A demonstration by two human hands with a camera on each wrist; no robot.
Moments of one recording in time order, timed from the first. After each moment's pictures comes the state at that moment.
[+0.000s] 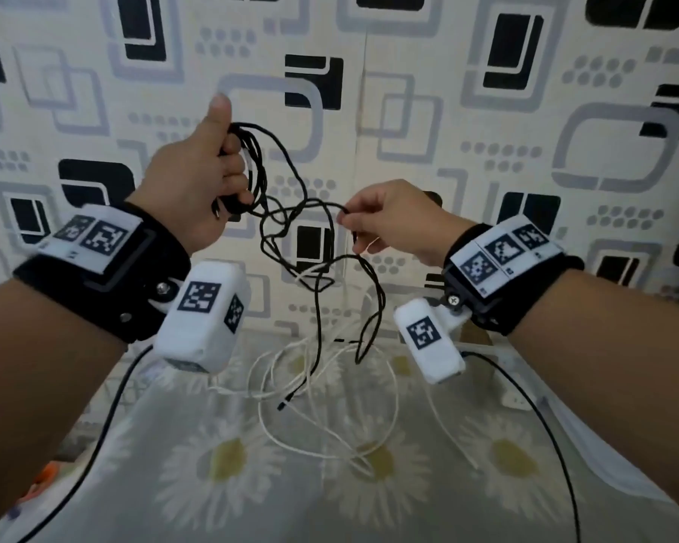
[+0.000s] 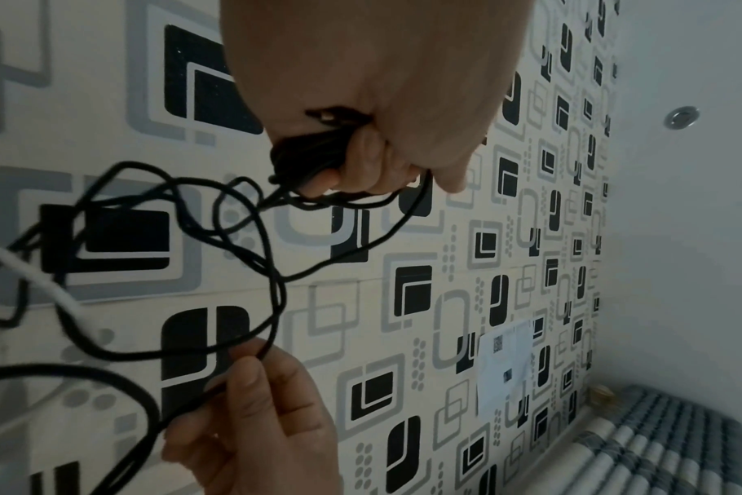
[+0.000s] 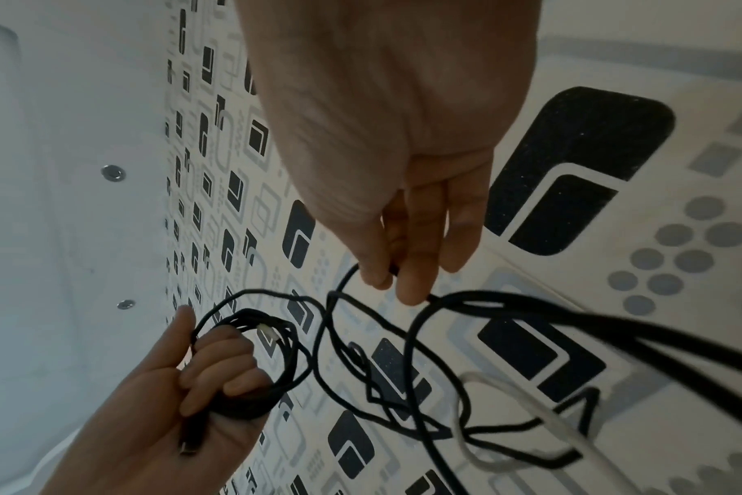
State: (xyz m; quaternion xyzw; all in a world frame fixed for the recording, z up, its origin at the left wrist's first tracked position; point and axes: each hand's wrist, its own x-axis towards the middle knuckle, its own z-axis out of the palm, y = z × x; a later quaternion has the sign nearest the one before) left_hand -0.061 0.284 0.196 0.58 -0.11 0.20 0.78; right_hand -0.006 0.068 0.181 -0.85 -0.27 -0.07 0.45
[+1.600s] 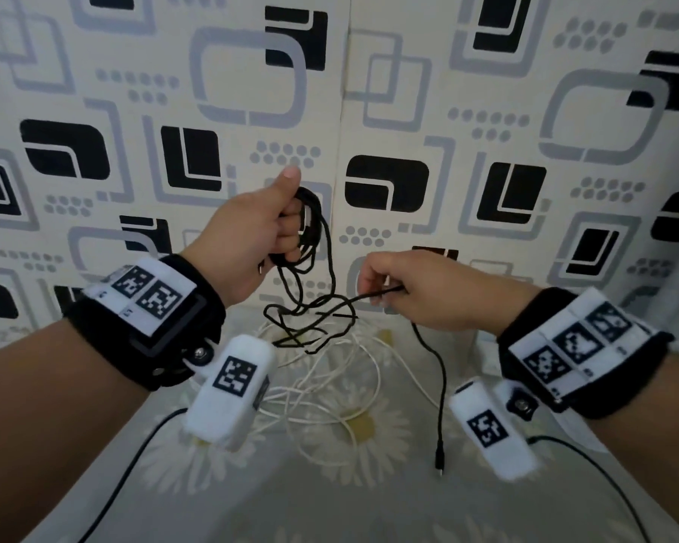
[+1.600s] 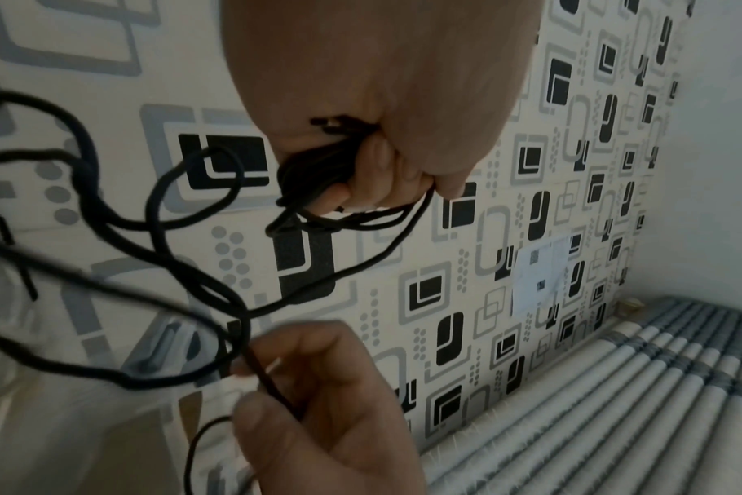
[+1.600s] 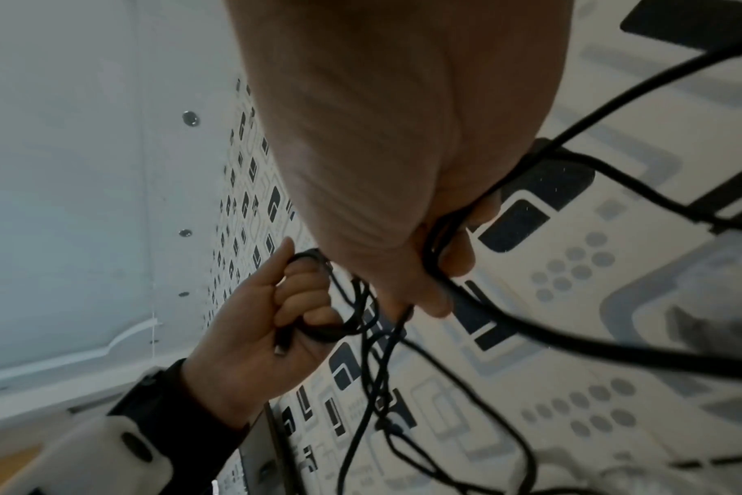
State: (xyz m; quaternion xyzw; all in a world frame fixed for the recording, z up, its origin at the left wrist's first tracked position) left_hand -0.079 0.223 0.129 0.64 -0.12 0.08 0.75; right_hand -0.065 0.014 0.119 -0.93 -0.34 -0.02 0.15
